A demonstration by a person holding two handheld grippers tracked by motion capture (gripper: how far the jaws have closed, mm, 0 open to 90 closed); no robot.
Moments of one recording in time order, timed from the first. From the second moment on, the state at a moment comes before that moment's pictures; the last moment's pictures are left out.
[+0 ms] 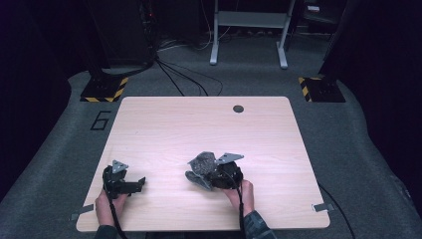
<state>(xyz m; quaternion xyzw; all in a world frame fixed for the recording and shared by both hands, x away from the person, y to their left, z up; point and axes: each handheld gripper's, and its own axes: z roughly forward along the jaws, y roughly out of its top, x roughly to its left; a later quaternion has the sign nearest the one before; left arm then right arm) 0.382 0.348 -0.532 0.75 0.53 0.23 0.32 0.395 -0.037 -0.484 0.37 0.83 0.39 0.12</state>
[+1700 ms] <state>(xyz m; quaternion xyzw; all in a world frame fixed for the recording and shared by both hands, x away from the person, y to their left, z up) 0.394 0.209 -0.517 0.82 0.39 0.10 0.41 0.417 0.008 -0.478 0.37 0.86 0.33 0.12</state>
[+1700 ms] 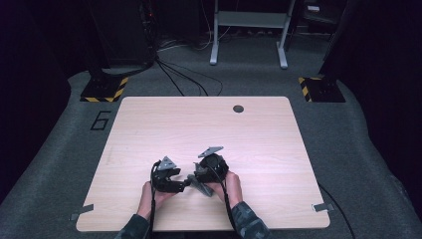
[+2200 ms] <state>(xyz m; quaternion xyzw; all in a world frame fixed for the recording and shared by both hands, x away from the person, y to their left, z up) 0.394 0.193 -0.522 0.83 0.37 0.10 0.40 0.418 0.005 -0.484 0.36 0.87 0.32 0.13</state>
